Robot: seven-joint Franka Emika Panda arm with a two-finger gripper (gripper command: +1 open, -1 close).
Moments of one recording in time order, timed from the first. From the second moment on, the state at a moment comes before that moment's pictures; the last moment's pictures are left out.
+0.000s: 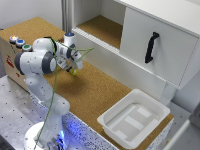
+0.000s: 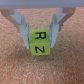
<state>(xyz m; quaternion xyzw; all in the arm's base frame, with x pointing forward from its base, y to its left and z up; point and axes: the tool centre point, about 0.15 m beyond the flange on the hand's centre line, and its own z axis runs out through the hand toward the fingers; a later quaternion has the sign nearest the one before) 0.373 0.172 0.262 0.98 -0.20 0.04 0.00</state>
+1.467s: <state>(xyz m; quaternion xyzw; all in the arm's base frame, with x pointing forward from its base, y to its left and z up) 0.392 0.157 0.238 0.75 -0.64 0.04 -0.14</state>
